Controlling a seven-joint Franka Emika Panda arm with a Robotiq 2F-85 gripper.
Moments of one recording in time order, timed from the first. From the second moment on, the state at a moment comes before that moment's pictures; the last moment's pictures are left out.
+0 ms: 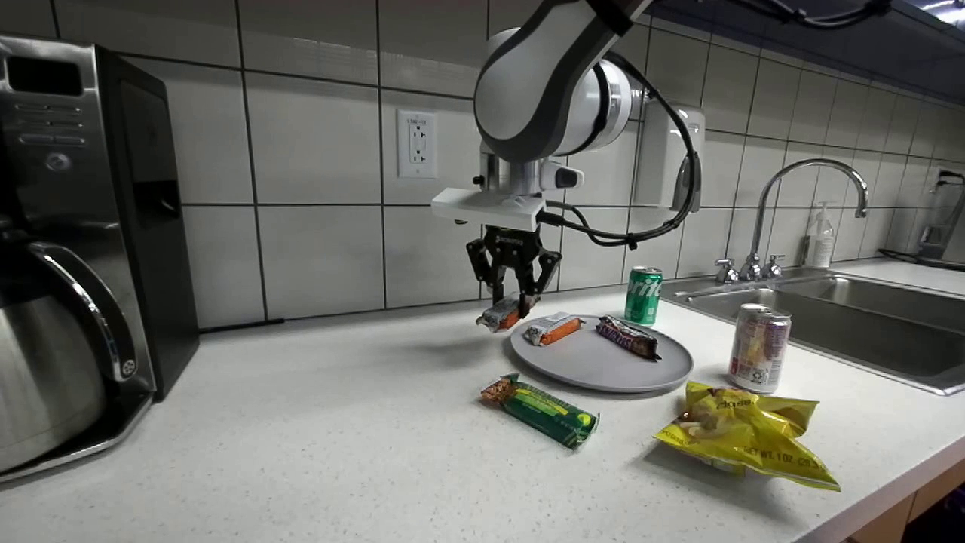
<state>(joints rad) 0.34 0.50 -0.09 -1.81 -0.14 2.40 1.28</state>
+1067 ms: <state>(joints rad) 0.32 0.41 -0.11 -1.96 -0.21 2.39 1.50</state>
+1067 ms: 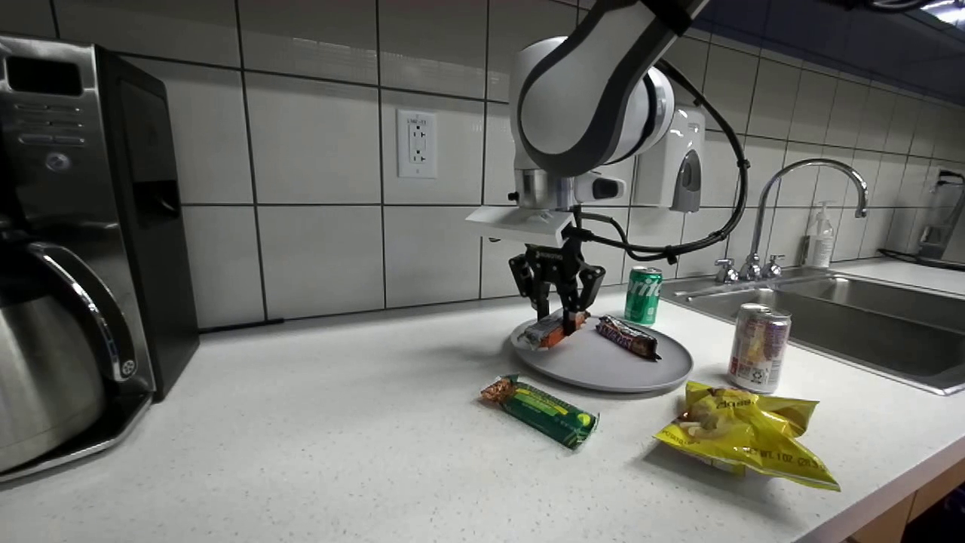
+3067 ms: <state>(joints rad) 0.29 0.45 -0.10 -1.92 -0.25 2.38 1.49</state>
